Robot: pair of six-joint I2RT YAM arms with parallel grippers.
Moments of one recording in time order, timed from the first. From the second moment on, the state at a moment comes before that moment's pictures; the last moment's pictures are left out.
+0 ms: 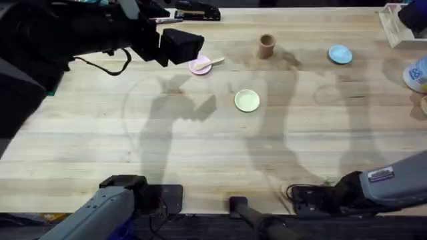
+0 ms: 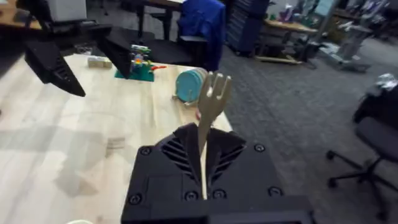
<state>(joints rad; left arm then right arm) 0.00 1.10 1.03 -0.54 0.66 0.39 -0.22 1.78 1.58 0.06 -1.55 -0.41</state>
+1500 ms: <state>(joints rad) 0.00 1.10 1.03 -0.54 0.66 0.39 -0.16 2.23 1.58 0.53 -1.56 -0.18</state>
